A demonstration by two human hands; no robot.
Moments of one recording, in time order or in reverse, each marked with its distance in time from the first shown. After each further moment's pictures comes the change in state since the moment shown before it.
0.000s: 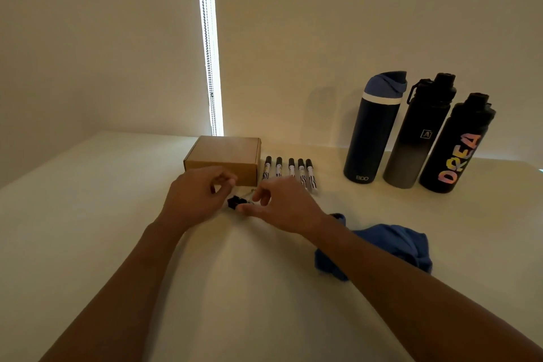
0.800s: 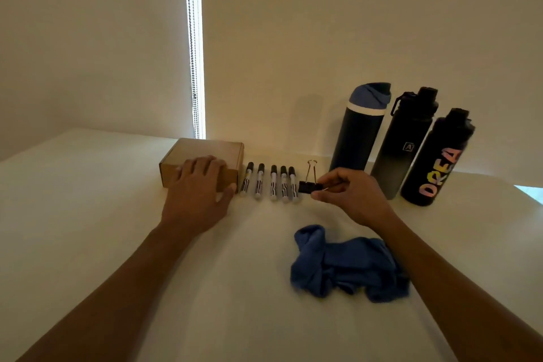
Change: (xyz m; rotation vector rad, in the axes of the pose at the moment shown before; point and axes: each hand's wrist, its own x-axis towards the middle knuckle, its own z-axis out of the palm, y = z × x) left_hand 0.015 0.034 0.036 0.323 0.015 -0.048; right_hand -0.040 0.107 -0.109 0.211 0.120 0.338
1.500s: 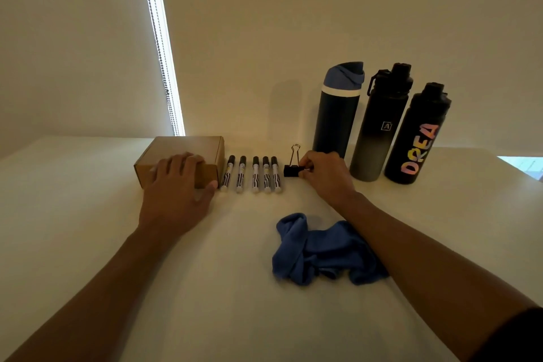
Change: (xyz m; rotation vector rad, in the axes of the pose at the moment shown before) left_hand -0.005 0.011 -0.002 0.050 0.065 0.020; right_hand 0.049 0.047 0.032 -0.406 0.168 -0.076
